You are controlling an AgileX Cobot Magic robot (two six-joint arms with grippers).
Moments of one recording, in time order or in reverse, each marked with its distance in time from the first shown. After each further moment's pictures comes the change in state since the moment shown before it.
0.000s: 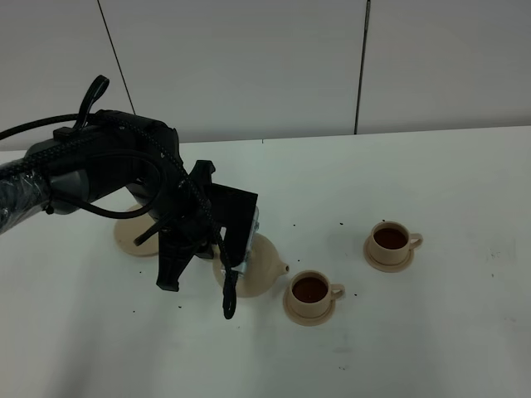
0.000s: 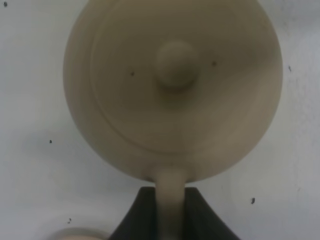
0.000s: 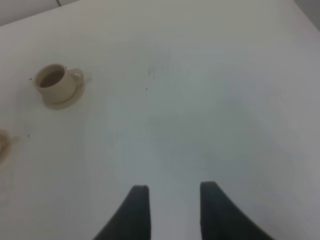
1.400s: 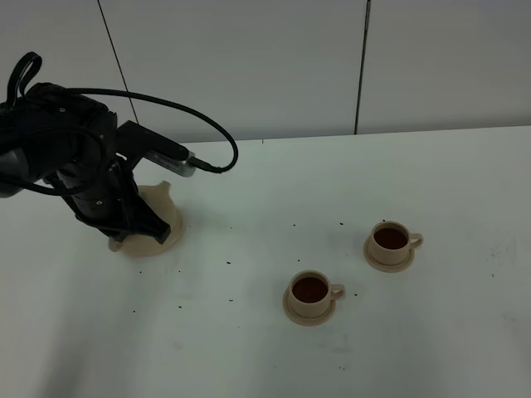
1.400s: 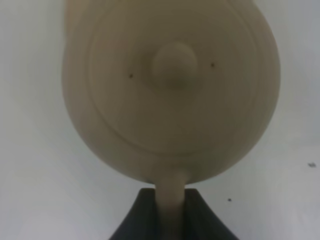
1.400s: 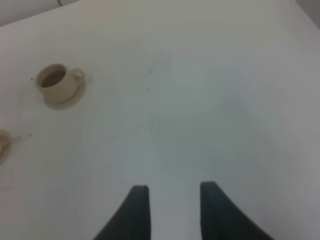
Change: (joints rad) left arm 0.139 -0.056 0.000 0.298 0.118 -1.375; right arm 0.000 0.000 0.000 0.003 0.000 0.000
